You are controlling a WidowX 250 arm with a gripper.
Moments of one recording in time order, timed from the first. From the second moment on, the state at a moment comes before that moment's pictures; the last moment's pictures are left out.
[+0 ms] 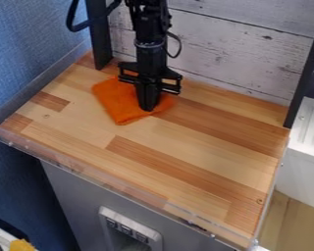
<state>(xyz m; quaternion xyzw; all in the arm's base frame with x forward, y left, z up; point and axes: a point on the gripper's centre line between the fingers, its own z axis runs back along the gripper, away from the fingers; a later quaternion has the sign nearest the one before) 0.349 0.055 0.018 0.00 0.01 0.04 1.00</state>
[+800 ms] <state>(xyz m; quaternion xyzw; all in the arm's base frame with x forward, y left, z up) 0.346 0.023 0.043 0.00 0.00 0.00 1.00</state>
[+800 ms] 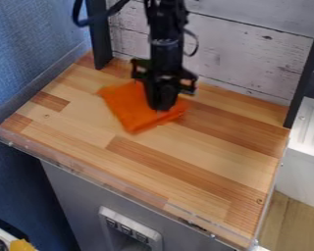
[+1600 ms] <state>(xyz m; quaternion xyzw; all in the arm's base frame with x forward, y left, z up) 0.347 -0.035 0.101 0.01 0.00 -0.01 1.00</state>
